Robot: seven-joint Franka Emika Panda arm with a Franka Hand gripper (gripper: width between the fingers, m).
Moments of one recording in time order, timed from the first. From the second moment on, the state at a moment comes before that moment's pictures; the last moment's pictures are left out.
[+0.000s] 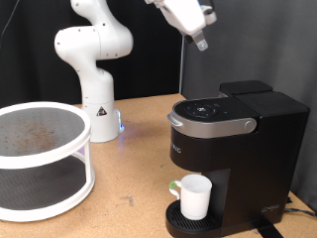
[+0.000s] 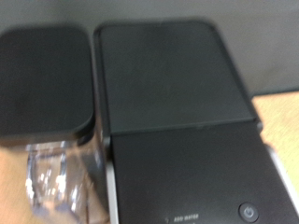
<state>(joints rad) 0.11 -0.43 -0.01 -2.33 0.58 2.08 -0.75</state>
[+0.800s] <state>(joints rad) 0.11 -0.33 0.02 -2.25 0.36 2.13 -0.80</state>
